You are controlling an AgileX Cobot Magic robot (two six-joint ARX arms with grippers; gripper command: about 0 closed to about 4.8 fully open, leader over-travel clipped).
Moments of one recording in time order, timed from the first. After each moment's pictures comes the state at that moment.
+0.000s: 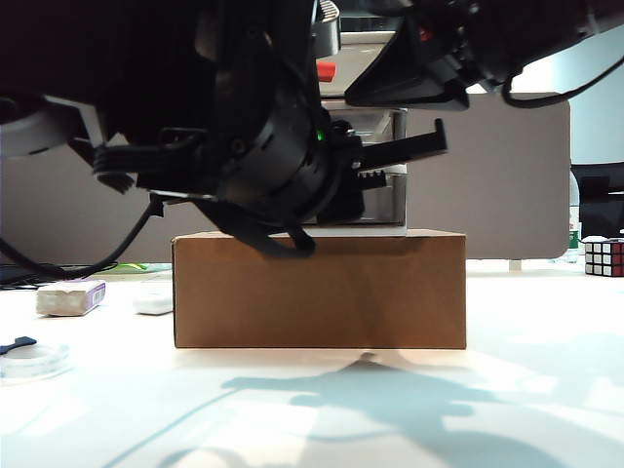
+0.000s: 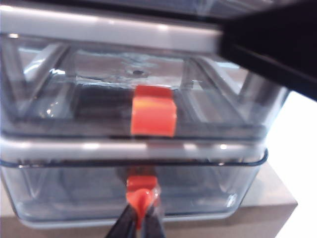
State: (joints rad) left arm -1.18 1.78 0.62 1.04 -0.97 -0.24; right arm 0.56 1.22 0.61 0.41 -0.29 0.01
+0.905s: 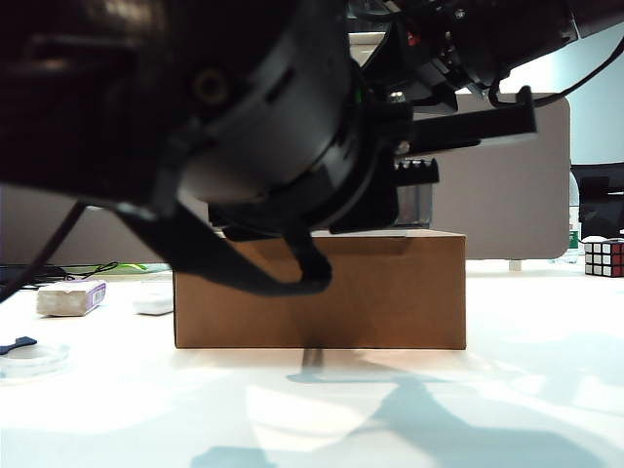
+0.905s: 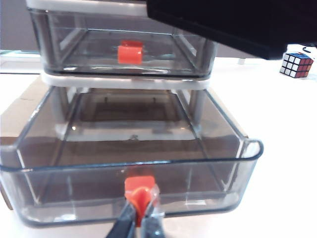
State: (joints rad) left arm -1.45 1.77 0.58 1.04 -1.29 -0.24; right arm 0.56 1.24 0.63 0.41 -0.30 0.01
